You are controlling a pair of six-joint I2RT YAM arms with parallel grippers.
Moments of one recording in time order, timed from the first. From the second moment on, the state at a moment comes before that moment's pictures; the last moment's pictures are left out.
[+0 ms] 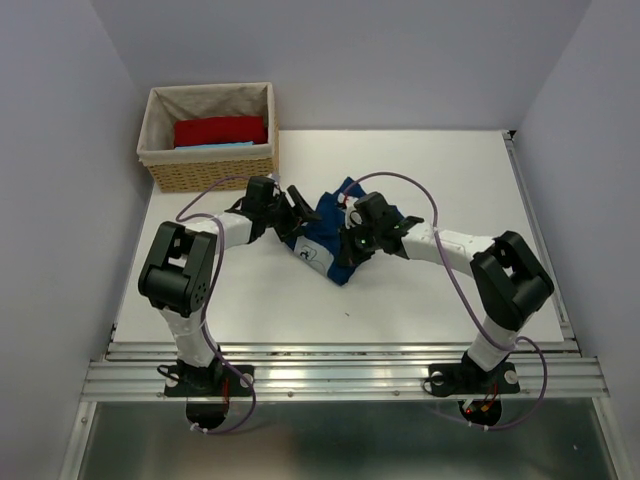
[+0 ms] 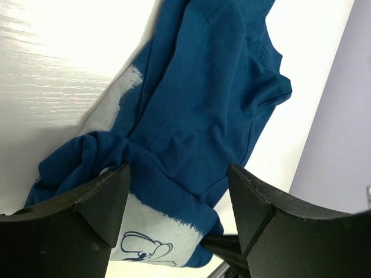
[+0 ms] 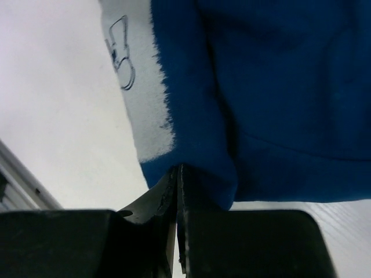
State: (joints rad) left arm -0.34 1.79 0.99 0.09 0.40 -0.91; right arm 0.66 1.73 1.07 -0.21 -0.36 0.29
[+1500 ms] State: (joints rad) left arm -0.36 1.61 0.65 0.29 0.29 -1.02; right arm 0.60 1.84 1.01 0.01 -0.35 0.45
